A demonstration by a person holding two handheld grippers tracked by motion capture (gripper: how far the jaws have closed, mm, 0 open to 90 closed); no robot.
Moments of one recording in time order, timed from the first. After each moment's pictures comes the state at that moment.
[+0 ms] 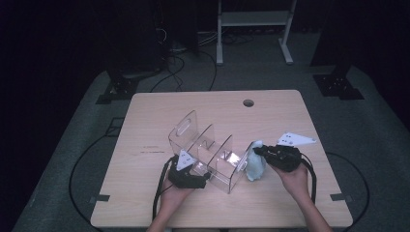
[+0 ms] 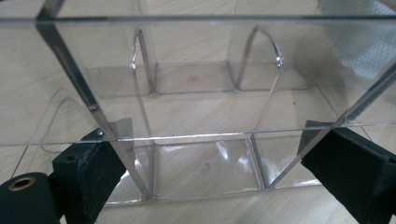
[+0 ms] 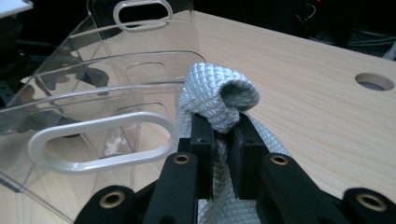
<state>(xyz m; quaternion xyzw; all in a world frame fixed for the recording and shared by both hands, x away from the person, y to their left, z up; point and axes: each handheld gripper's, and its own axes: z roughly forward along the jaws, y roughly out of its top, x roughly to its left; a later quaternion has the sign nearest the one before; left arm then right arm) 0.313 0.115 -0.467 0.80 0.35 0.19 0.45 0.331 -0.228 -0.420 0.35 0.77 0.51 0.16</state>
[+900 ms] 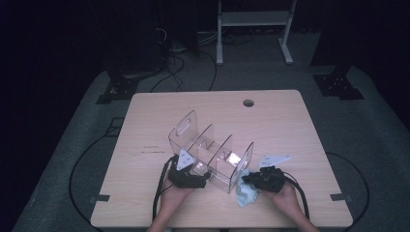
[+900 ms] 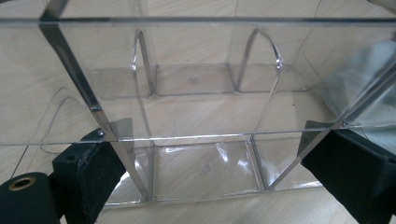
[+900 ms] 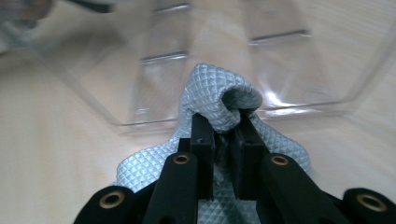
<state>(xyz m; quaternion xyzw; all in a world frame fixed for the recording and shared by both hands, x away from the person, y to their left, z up) 0.313 0.115 -0.467 0.80 0.35 0.19 0.45 0.306 -0.192 -0.487 0.33 0.84 0.44 0.05</state>
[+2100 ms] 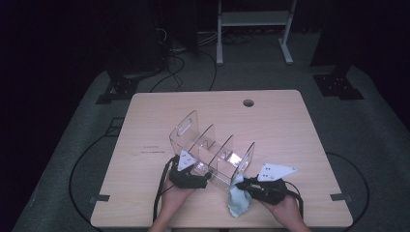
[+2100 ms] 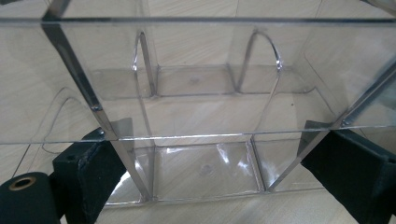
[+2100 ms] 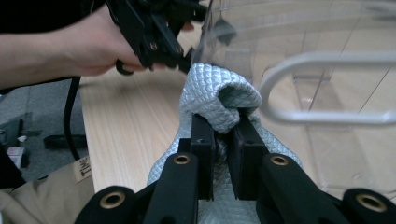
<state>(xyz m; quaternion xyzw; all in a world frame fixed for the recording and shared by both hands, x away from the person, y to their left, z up) 0.311 0.113 -0.467 0.80 0.35 0.19 0.45 0.259 -0.175 -0.440 0.24 0.83 0.50 0.09</state>
